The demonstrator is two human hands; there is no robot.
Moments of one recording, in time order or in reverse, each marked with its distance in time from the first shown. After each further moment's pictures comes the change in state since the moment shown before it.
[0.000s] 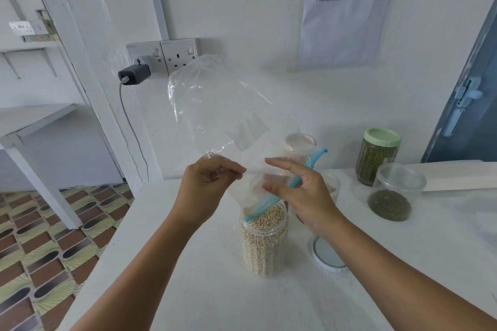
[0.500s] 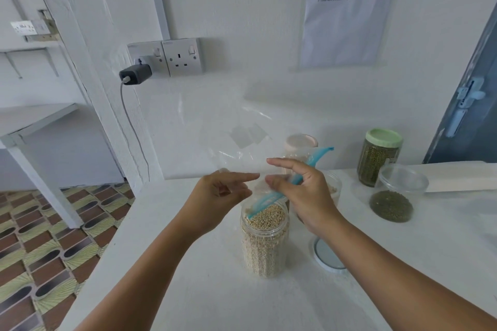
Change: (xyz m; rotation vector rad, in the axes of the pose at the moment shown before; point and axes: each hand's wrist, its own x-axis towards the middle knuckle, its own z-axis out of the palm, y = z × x) left_hand -0.008 -0.018 0.002 0.036 -0.230 -0.095; right_hand 0.005 0.002 0.003 -0.034 0.061 -0.041
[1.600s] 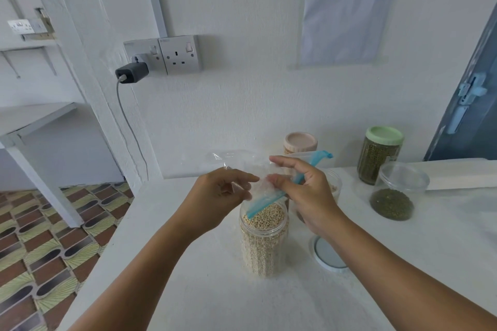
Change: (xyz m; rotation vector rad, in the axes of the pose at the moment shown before) left_hand 0.005 -0.001 -0.003 0.214 -0.057 0.055; right_hand 0.003 0.007 -0.005 0.044 0.033 0.079
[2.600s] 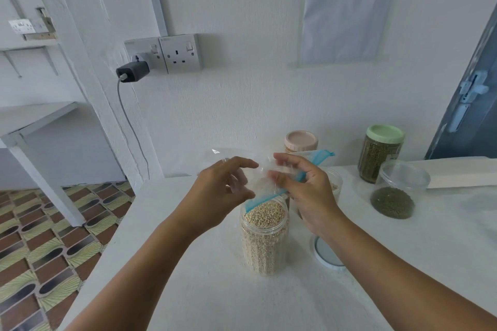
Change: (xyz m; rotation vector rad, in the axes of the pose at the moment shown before) left_hand 0.001 0.014 -0.001 0.108 0.030 0.027; right_hand -0.002 0.001 0.004 0.097 0.062 0.012
